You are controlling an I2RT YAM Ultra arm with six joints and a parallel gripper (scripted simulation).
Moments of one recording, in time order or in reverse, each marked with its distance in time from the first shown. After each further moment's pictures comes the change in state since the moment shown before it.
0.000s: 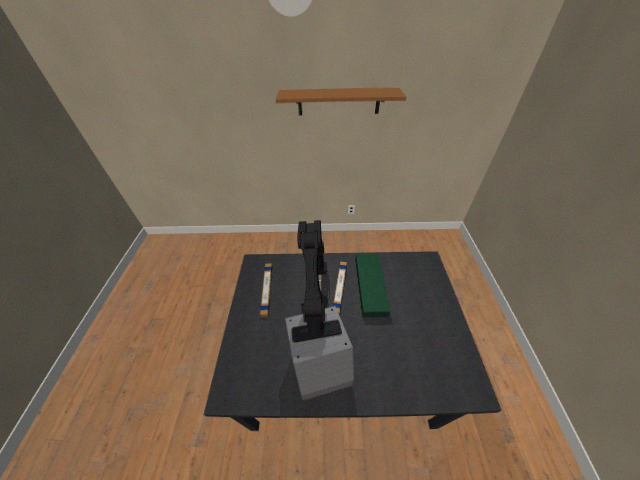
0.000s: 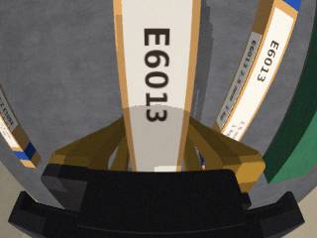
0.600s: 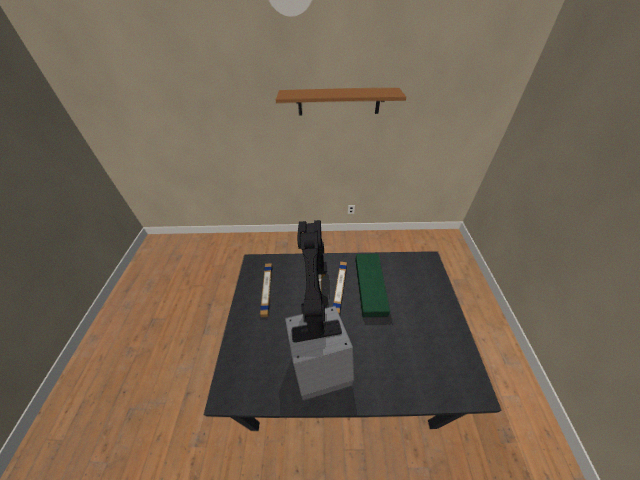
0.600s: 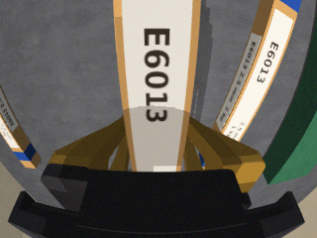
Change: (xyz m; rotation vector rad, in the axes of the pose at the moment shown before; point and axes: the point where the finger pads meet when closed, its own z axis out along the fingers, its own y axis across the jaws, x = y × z) arm -0.001 0.000 0.000 0.000 -0.005 0.000
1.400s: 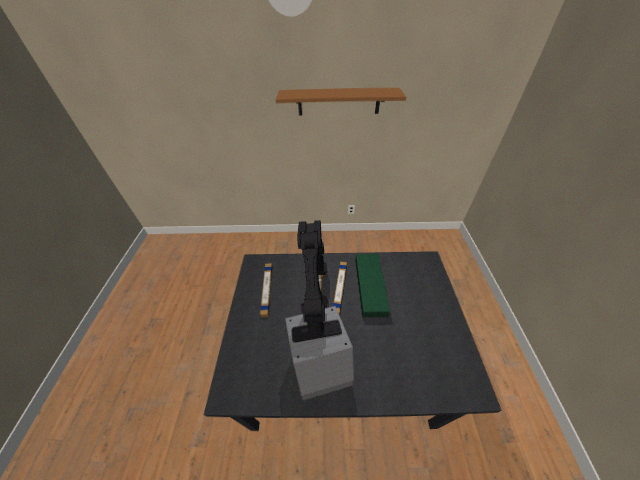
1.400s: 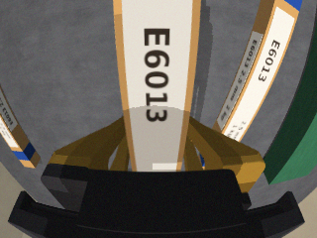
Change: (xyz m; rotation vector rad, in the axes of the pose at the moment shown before) arm 0.003 0.000 0.001 -0.001 0.001 -0.001
